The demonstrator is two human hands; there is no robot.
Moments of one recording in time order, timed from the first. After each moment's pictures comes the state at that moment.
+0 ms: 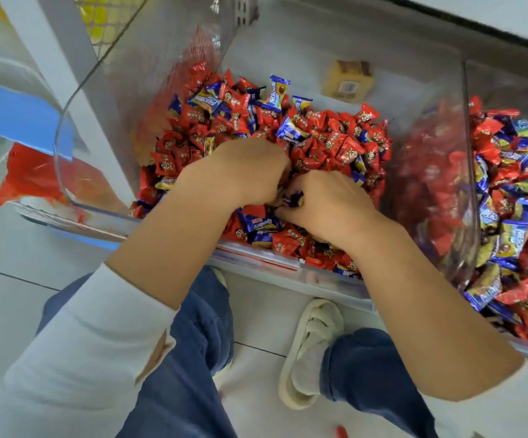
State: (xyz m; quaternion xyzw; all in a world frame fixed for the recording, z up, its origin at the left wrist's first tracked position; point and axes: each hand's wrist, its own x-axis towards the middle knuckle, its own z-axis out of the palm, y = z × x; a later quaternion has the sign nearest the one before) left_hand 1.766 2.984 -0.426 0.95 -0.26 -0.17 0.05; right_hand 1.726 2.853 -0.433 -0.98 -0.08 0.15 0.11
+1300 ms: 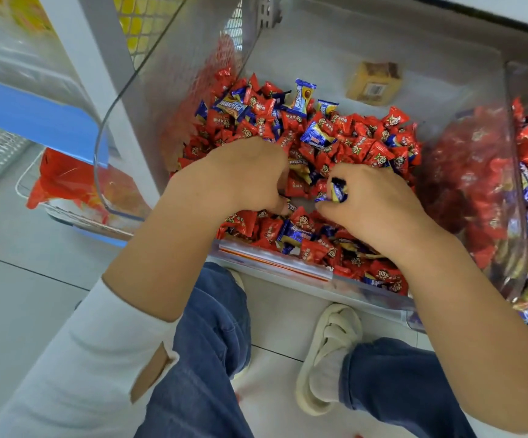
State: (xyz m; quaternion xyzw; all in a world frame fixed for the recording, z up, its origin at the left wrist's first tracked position) left_hand 1.755 3.015 -0.400 0.95 -0.21 -0.22 0.08; right_hand 1.726 2.847 -0.417 -0.98 -0.06 0.10 0.13
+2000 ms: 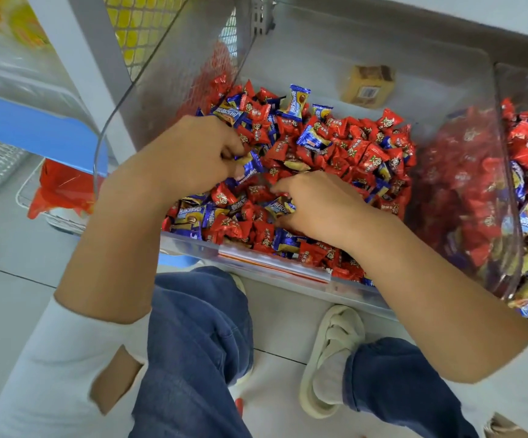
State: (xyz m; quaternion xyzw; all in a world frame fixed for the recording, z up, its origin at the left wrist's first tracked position) left_hand 1.769 3.062 -0.404 0.96 -0.13 -0.10 0.22; right_hand 1.742 2.884 -0.432 -0.97 -0.17 0.18 0.07
